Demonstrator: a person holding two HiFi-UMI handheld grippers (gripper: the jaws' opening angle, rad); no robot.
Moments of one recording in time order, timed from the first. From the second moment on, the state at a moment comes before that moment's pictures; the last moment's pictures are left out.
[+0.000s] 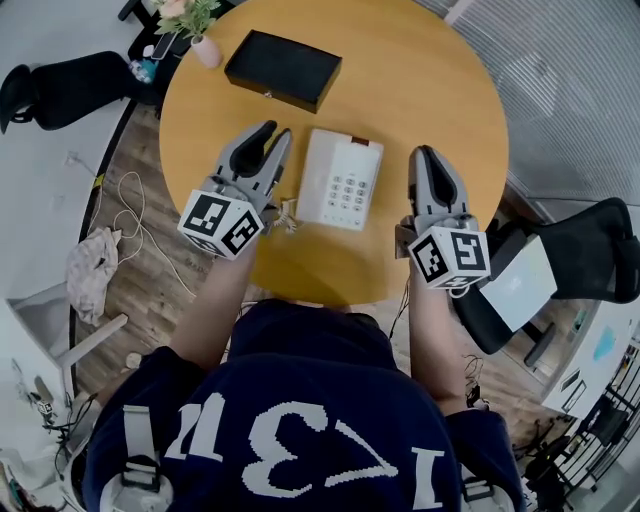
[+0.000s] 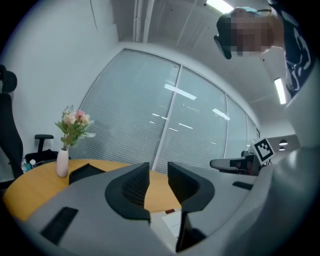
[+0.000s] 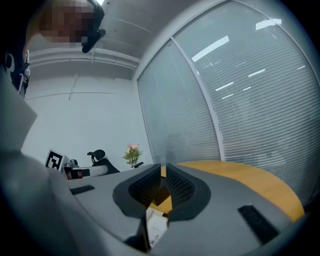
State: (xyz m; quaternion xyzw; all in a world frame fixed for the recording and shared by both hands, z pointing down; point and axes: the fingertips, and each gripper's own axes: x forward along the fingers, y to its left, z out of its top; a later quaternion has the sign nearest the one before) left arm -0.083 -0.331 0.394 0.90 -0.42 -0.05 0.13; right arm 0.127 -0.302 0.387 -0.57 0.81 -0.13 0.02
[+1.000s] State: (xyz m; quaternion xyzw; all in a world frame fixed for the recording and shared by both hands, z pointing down) left arm -0.043 -0.311 0.581 0.87 -0.27 0.08 0.40; right arm 0.098 -0.282 0.612 -0.47 0.78 -0.41 -0.06
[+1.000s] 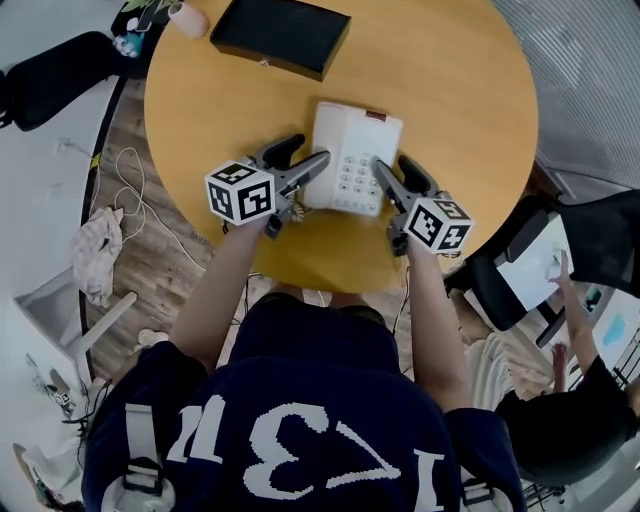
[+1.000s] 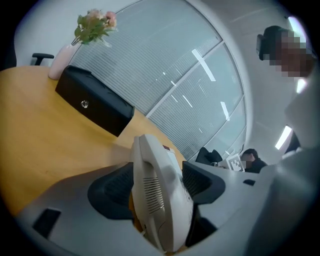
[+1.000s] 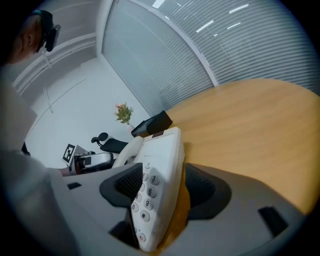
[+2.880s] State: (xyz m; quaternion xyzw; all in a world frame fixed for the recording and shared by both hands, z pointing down) left arm -0.032 -0.305 0.400 0.94 -0.24 -0.02 0.25; right arm 0.092 -0.306 0.425 -0.45 0.85 -0.24 0.06
